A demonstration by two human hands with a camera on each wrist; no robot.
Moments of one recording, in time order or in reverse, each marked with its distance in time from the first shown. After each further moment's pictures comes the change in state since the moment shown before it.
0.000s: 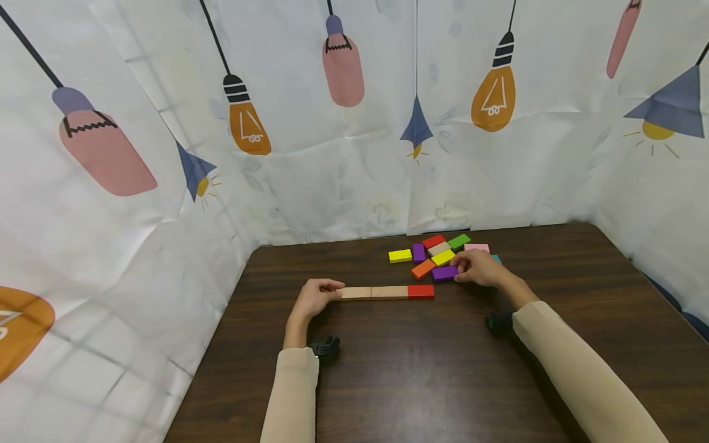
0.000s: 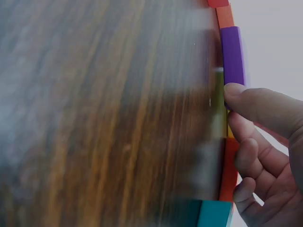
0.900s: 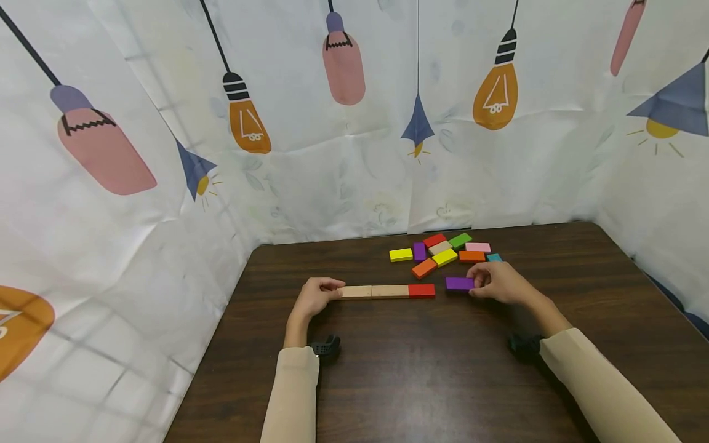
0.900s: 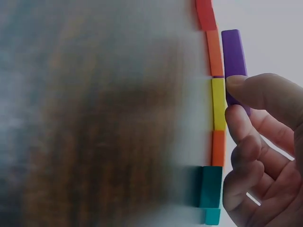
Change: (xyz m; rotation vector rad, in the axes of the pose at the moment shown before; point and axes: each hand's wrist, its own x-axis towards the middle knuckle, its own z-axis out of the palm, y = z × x) left_hand 0.000 0.001 0.001 -0.014 -0.006 -0.003; right_hand -0.053 -0.003 -0.006 0.053 -0.015 0.062
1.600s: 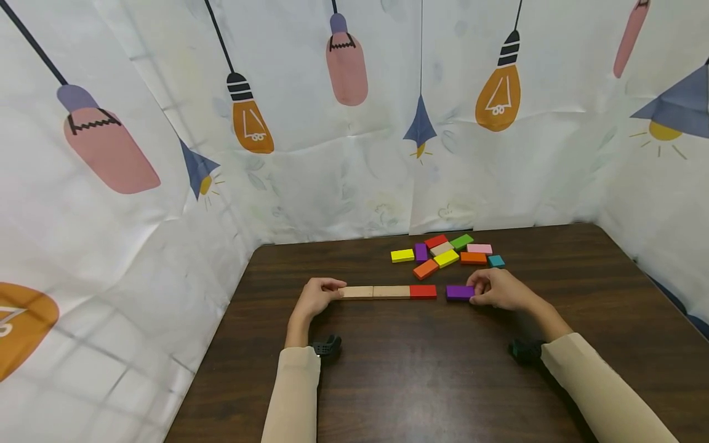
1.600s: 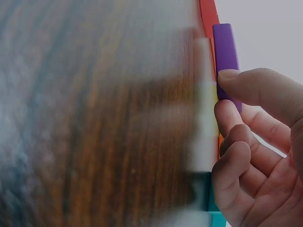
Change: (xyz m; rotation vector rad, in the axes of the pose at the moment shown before) left_hand -0.001 0.001 0.000 0.008 0.003 -0.001; right_hand -0.005 0.002 0.008 0.077 -0.072 0.011
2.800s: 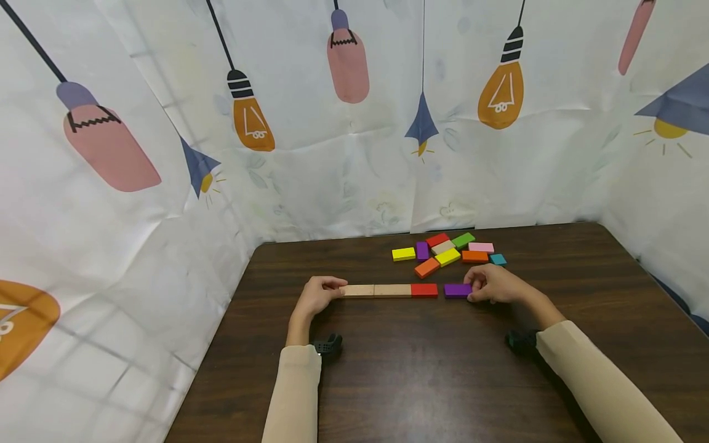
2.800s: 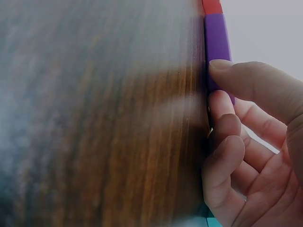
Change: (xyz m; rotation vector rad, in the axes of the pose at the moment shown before) left_hand 0.000 -0.001 0.000 0.009 0.003 0.001; right_hand 0.017 0.001 -0.004 0.062 -0.109 0.046
